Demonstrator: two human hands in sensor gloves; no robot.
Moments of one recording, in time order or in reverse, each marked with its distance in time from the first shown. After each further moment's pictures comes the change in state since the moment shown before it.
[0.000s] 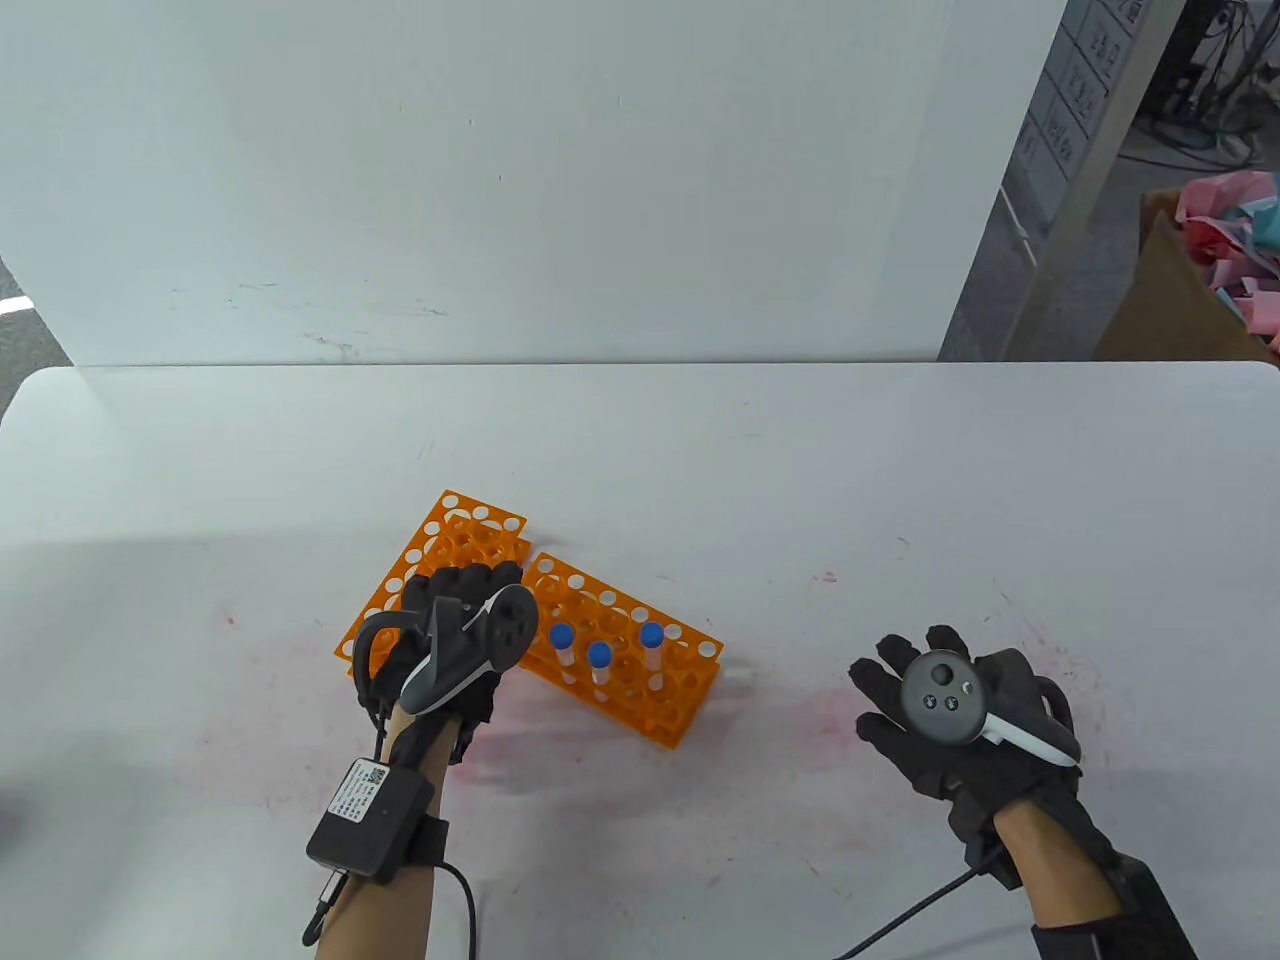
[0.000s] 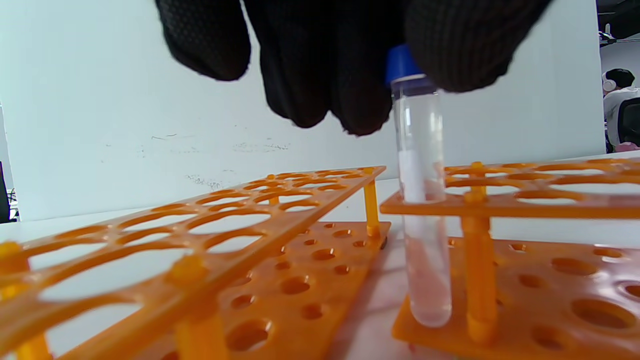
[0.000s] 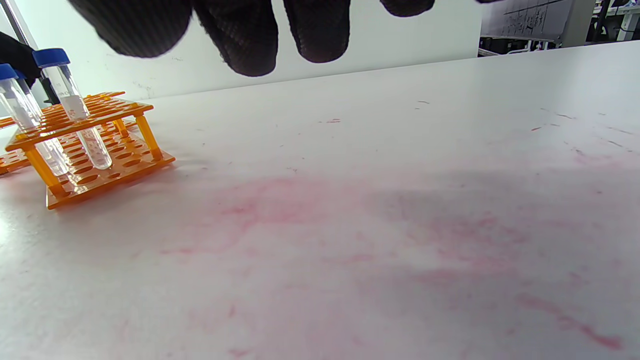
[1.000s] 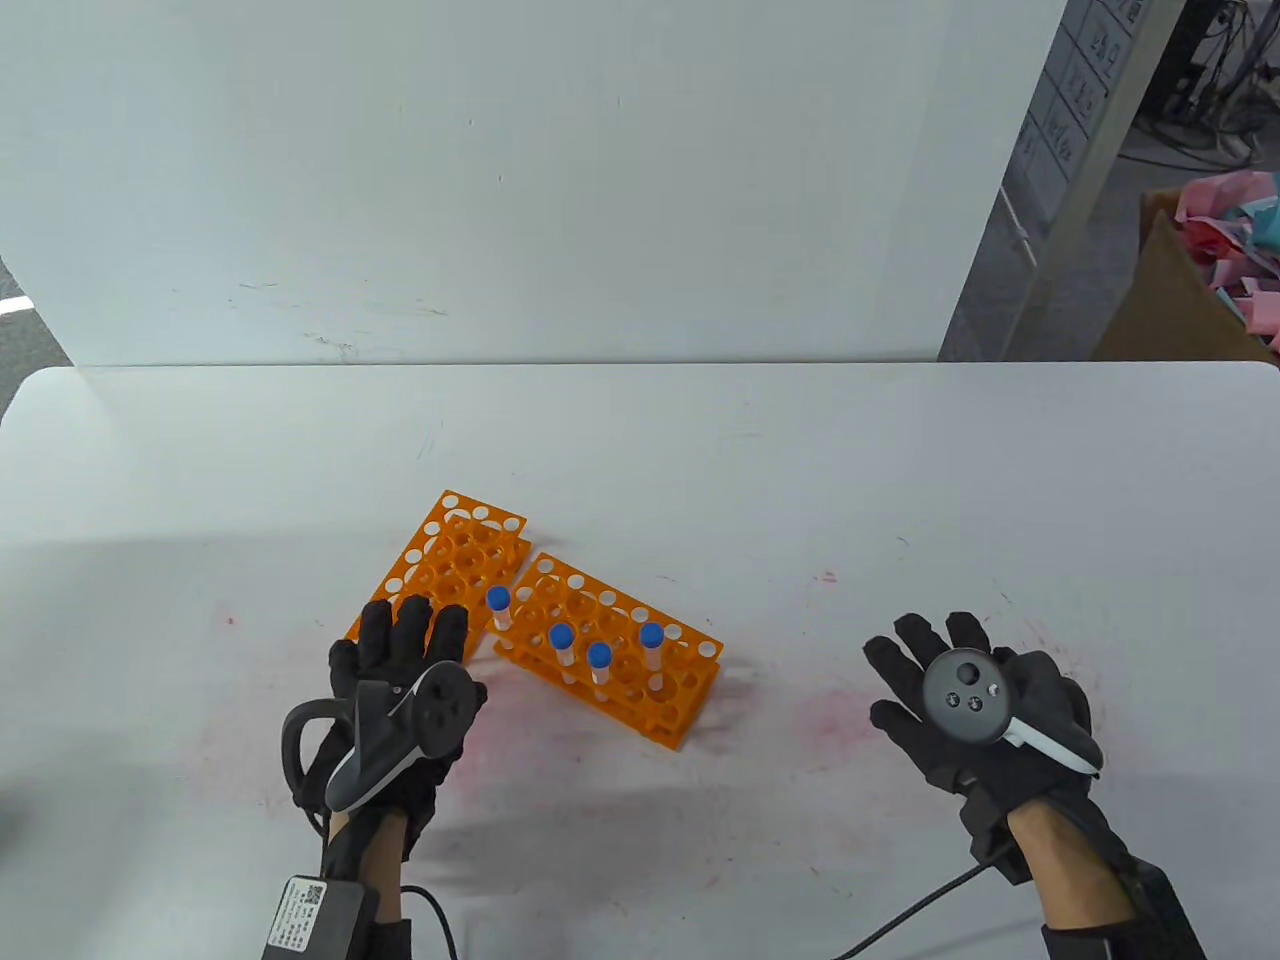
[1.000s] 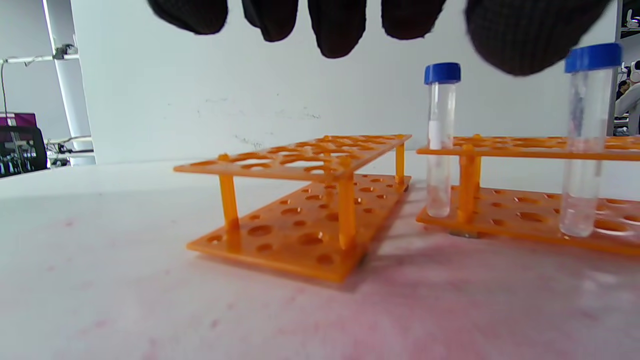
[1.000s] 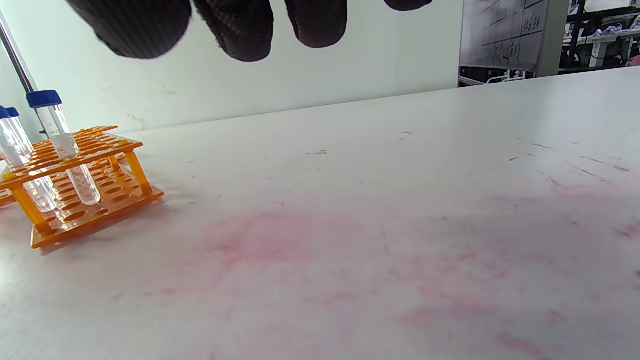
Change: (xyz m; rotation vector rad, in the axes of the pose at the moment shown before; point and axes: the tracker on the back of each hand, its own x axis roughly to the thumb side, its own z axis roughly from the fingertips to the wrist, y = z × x) left_hand -0.037 0.000 0.074 -0.117 0.048 0.080; right_hand -0.009 -0.011 0.007 -0.086 0.020 -0.019
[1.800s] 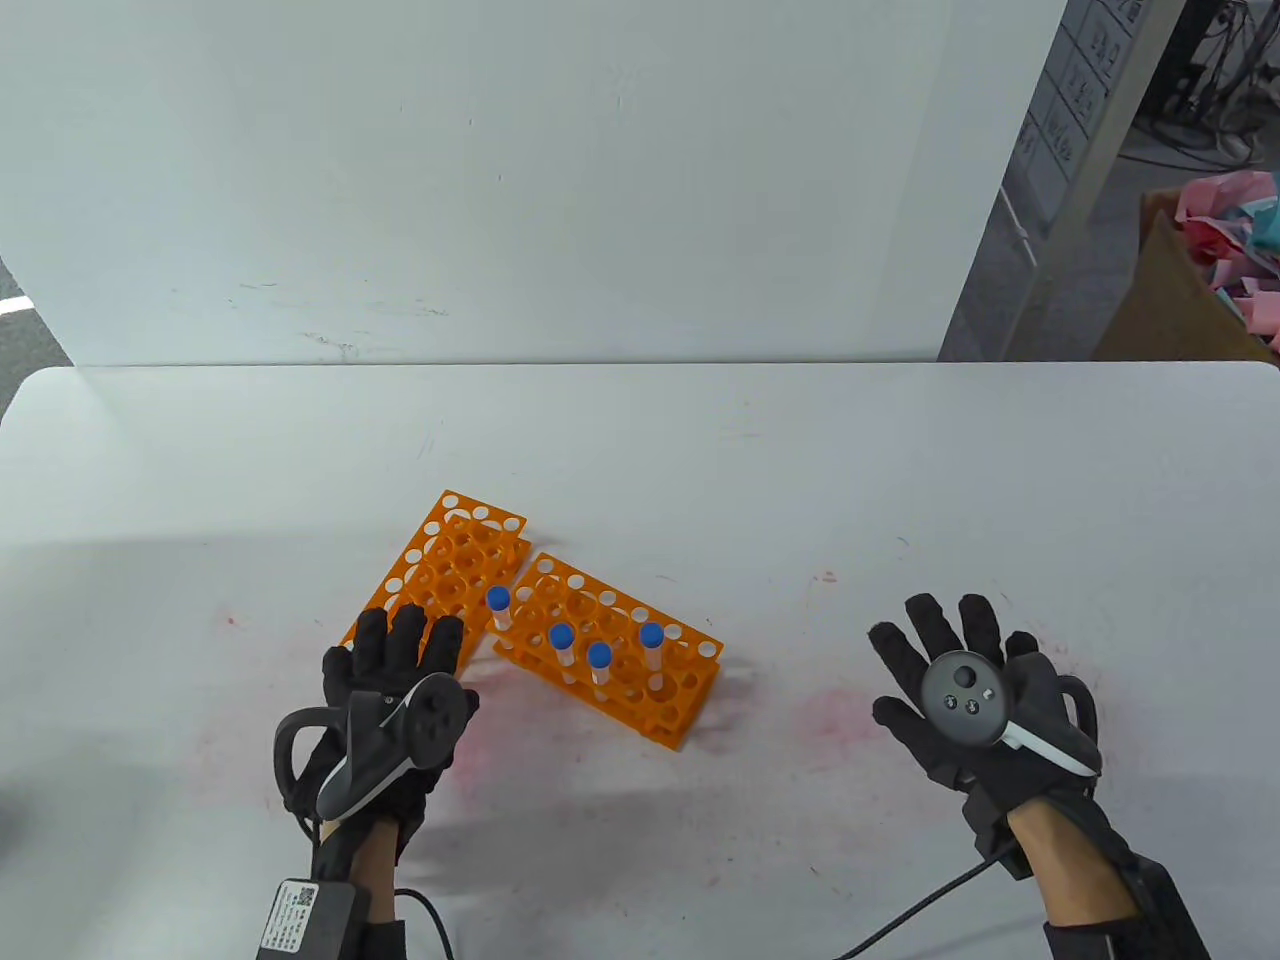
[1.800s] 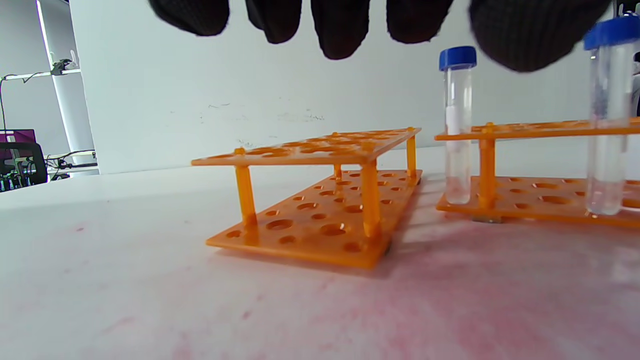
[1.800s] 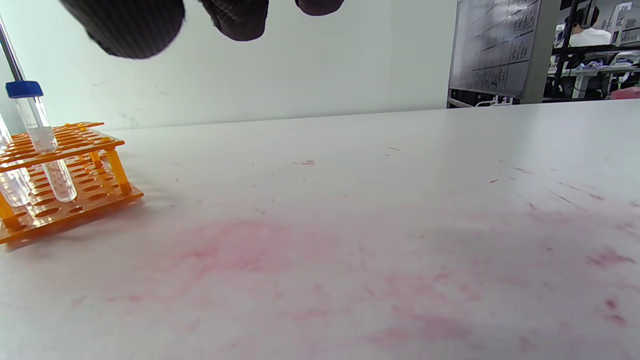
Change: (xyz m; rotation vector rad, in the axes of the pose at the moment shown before) left_hand -0.007 -0.009 0.000 0.029 -0.002 -0.060; right_hand 0.001 0.000 0.000 -0.032 0.017 0.060
